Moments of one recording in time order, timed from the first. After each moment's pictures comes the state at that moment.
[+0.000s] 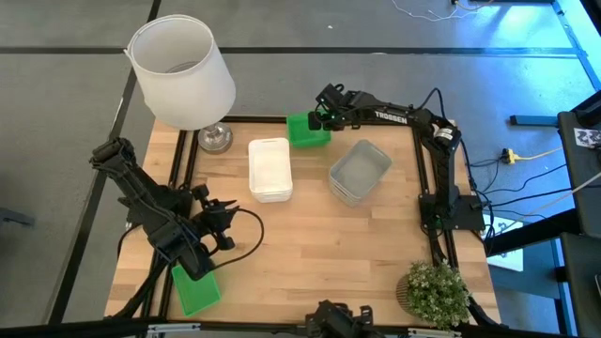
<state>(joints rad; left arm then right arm) -0.80 1.37 1.16 -1.35 -1.11 -1.09 -0.61 2.02 1.61 -0.71 0.08 0.84</state>
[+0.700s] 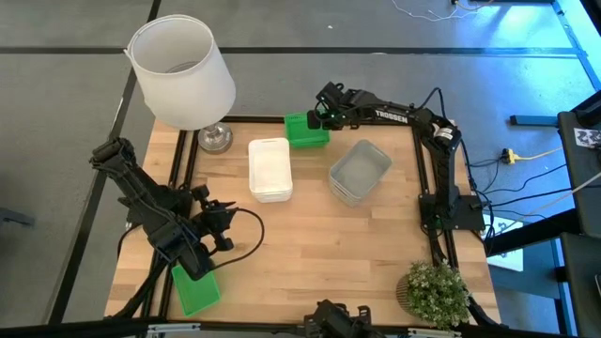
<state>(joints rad) -0.80 1.37 1.16 -1.35 -1.06 -1.09 -0.62 2.02 1.62 -0.71 0.02 0.84</state>
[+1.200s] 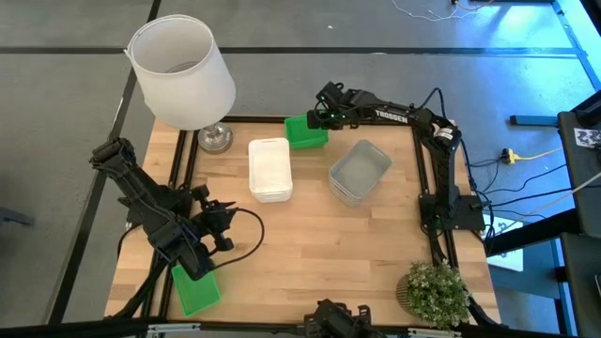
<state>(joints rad) -0.80 1.37 1.16 -1.35 -1.06 -1.09 -0.62 2.02 1.62 -0.70 0.02 0.83</state>
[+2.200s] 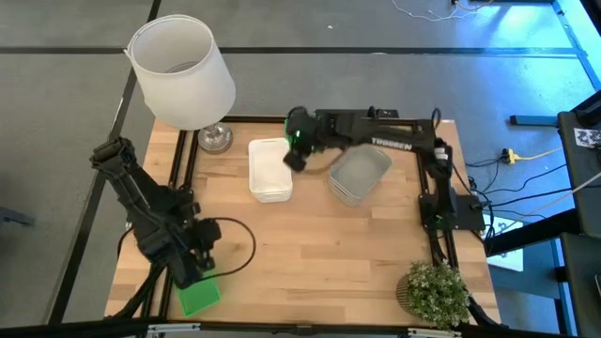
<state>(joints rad) -0.89 1.37 1.16 -1.35 -0.54 -1.21 -0.21 2.01 2.02 -0.98 0.25 0.29</state>
